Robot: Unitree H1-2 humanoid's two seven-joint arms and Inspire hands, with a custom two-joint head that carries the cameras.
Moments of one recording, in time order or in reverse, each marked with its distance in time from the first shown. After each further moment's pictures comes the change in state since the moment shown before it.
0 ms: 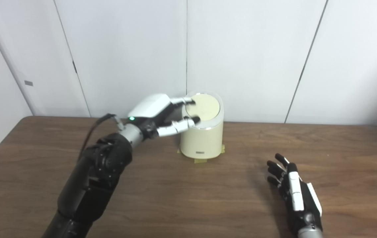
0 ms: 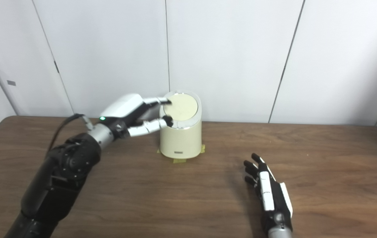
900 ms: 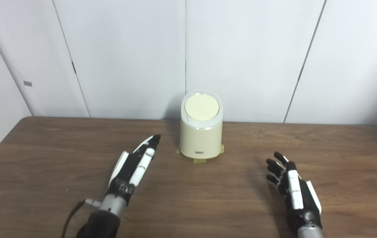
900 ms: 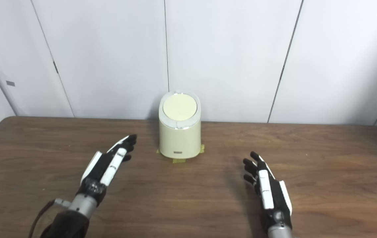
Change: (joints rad) left arm 0.480 -0.239 0.220 -0.117 -0.470 0.068 0.283; right arm -0.006 -0.001 0.002 0.000 0.001 -0.005 0.013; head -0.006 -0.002
